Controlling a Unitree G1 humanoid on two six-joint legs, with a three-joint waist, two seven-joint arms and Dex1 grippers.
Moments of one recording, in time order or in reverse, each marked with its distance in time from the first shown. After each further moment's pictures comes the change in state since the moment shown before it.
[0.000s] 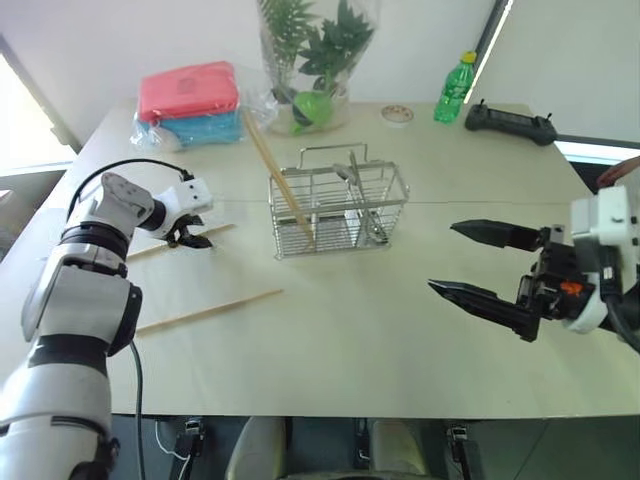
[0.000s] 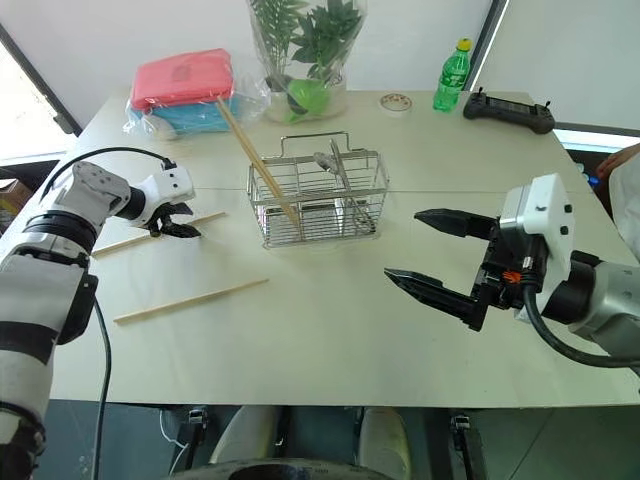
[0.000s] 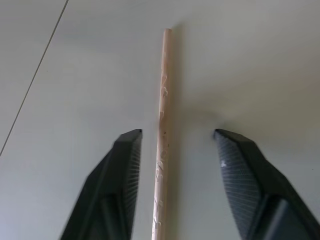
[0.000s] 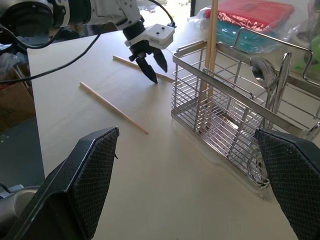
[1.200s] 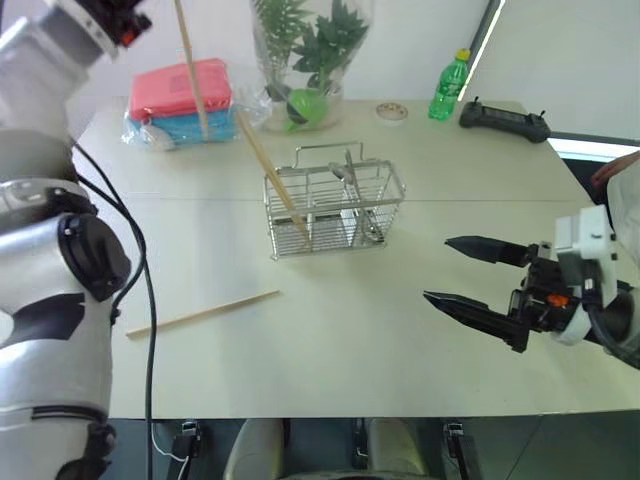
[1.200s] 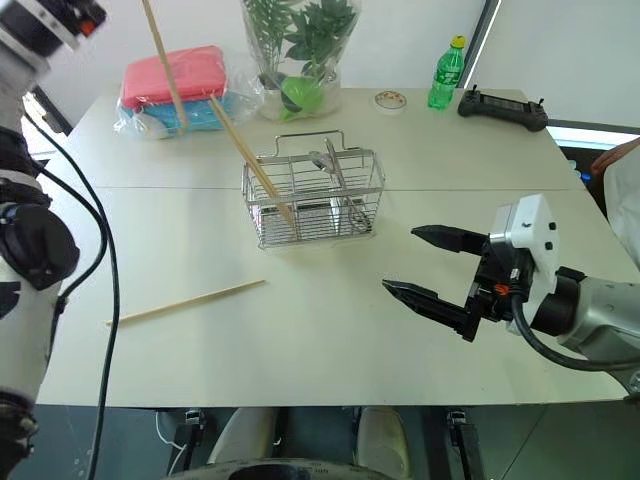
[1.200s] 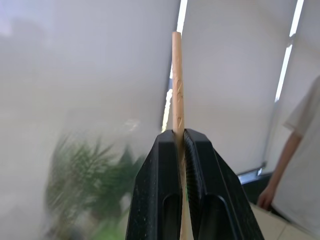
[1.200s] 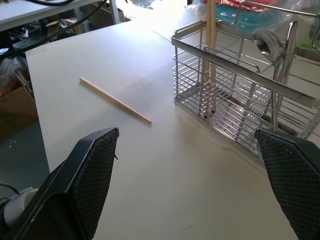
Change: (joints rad) left arm -0.211 -0.073 0.757 -0.679 -0.803 0.615 0.241; right arm 0.077 0.041 0.054 -0.001 -0.042 -0.046 0.008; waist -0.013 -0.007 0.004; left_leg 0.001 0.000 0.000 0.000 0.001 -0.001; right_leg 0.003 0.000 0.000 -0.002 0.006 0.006
